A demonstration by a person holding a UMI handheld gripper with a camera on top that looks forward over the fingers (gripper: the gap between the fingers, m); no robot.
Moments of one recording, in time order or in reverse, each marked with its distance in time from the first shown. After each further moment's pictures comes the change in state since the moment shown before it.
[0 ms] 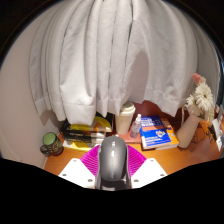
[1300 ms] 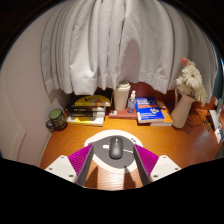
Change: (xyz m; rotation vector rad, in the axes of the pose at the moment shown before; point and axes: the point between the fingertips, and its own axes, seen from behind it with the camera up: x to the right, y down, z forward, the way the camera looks) arm 0.015 0.091 -0.081 -0.115 -0.027 -0.010
